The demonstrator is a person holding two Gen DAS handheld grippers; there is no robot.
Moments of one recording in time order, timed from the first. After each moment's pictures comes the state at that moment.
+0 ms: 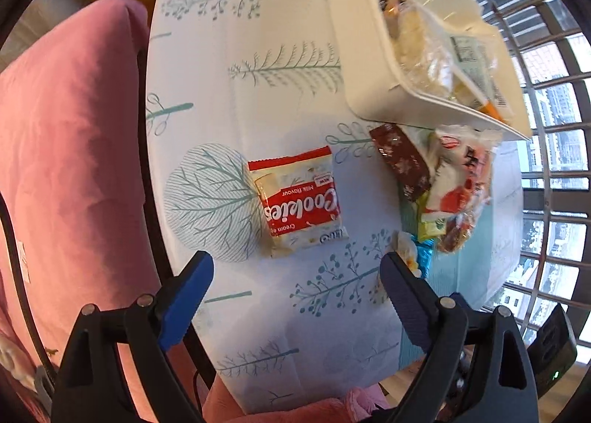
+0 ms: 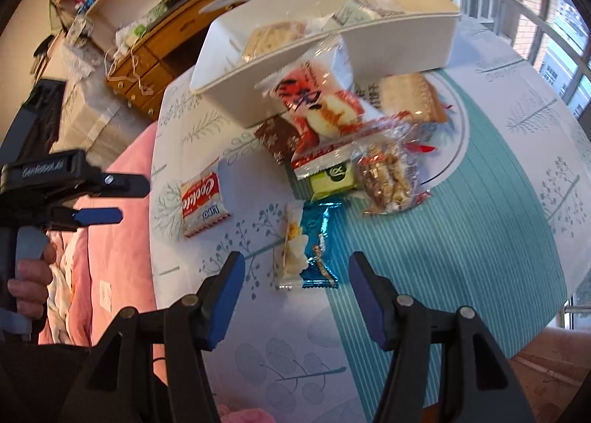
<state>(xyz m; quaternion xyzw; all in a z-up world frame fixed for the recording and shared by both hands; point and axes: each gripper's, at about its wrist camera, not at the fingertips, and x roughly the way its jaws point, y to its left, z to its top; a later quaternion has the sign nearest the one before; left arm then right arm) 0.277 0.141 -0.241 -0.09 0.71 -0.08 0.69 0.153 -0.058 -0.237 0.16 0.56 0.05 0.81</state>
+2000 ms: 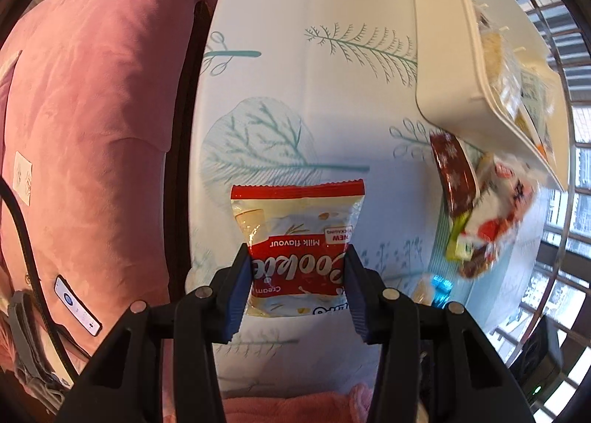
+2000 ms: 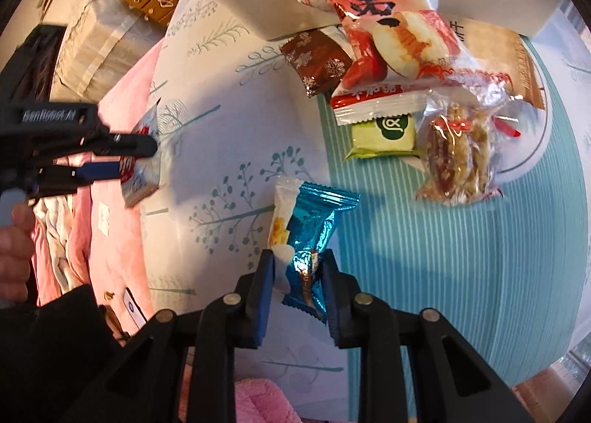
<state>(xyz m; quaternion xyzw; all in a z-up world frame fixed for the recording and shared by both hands) 0.254 0.178 -0.269 -0.15 0.74 0.02 0.66 0.189 -0.026 -0.274 0.12 0.66 0.12 0.73</state>
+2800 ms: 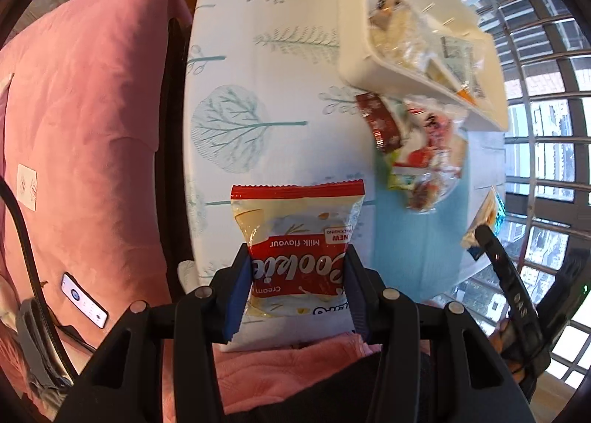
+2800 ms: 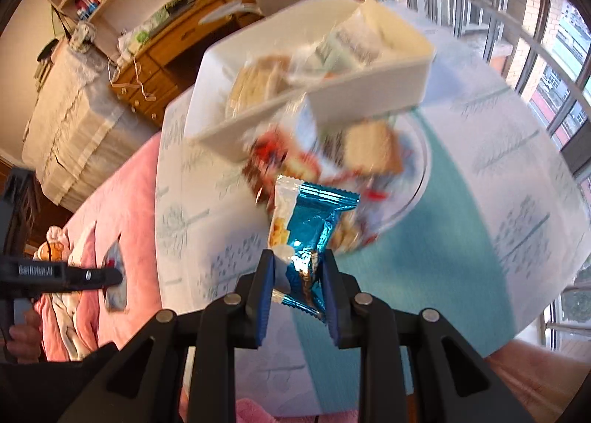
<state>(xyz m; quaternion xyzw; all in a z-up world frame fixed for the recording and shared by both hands) 0.208 0.151 -0.174 -0.14 0.73 -0.04 0.67 0.173 -0.121 -0.176 0.17 0.54 0.04 0.83</state>
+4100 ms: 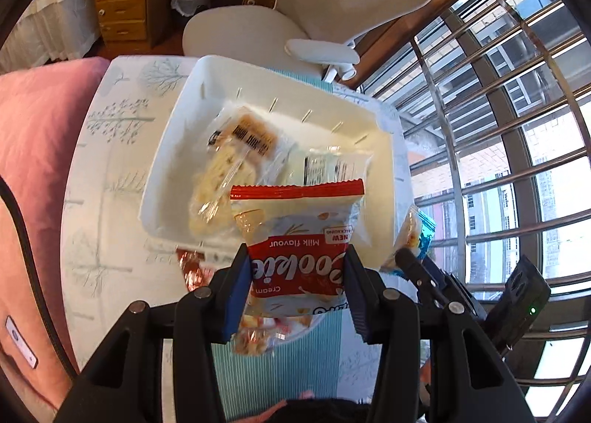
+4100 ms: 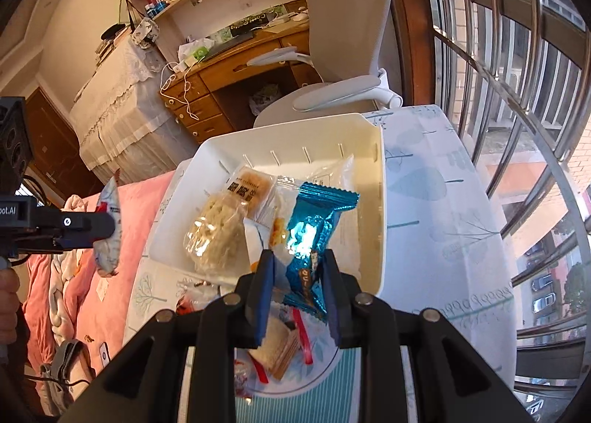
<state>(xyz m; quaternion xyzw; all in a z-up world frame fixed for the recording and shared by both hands) 0.340 -0.019 -0.105 -0.20 0.59 -0.05 0.78 0.326 -0.246 -0.143 0.09 0.46 0.18 0.87</state>
